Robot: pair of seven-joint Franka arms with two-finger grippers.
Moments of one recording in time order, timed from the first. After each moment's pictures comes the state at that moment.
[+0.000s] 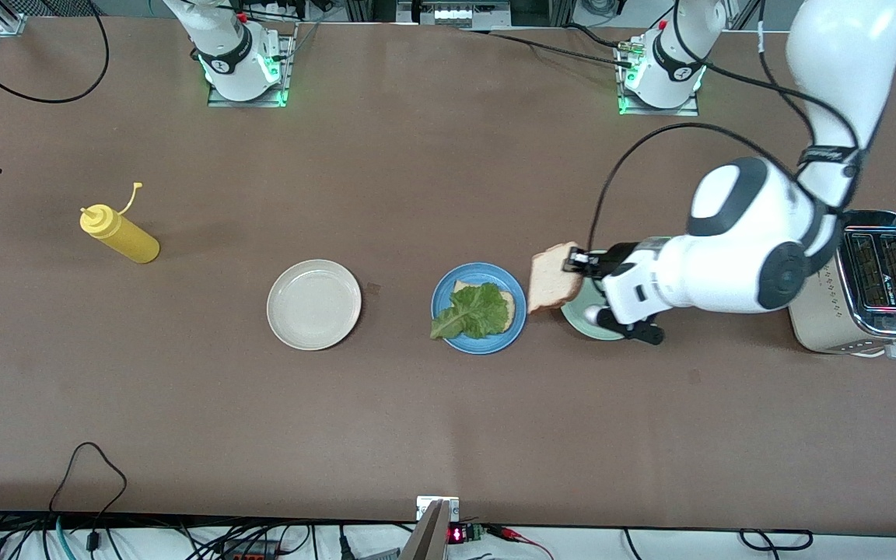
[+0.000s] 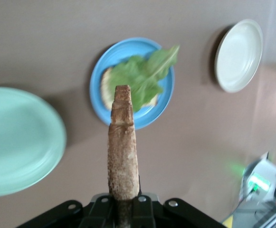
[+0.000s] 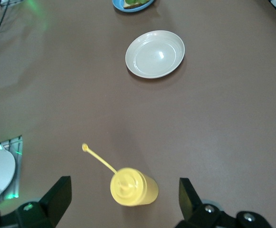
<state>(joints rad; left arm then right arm) 0.19 0.66 -0.73 -1.37 -0.14 1.80 -0.22 -0.58 0.21 0.07 -1.59 0.41 1.45 -1.78</state>
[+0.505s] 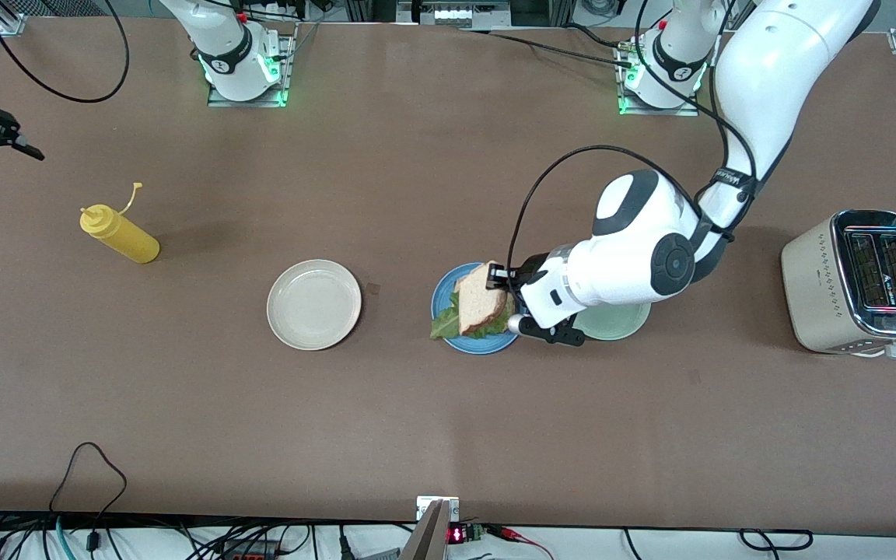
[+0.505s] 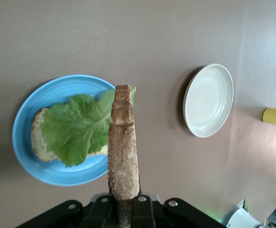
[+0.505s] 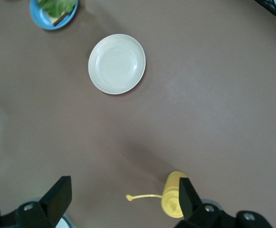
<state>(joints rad) 0.06 0.77 -0.72 -1.40 -0.14 2.12 -0.33 -0.25 0.01 0.07 -1.59 0.23 1.52 -0.88</state>
